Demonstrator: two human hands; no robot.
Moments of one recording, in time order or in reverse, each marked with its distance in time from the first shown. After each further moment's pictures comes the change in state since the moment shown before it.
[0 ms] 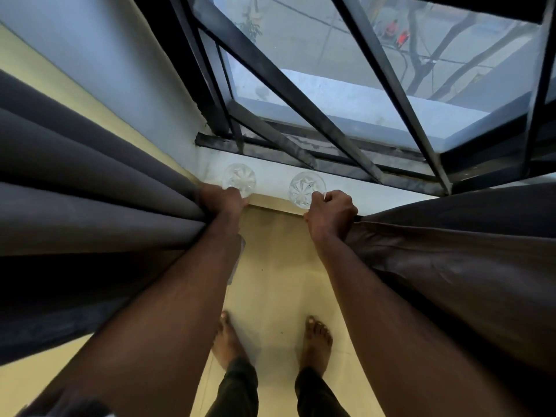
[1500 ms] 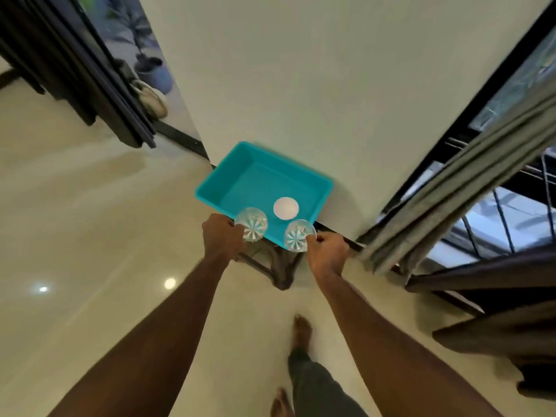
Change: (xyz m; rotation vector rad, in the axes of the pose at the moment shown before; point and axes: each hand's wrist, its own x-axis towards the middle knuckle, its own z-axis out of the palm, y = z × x) left_hand -0.224 -0.091 -0.708 0.021 0.312 0.394; right_hand -0.632 -0.217 -0.049 0.011 -0.324 -0.435
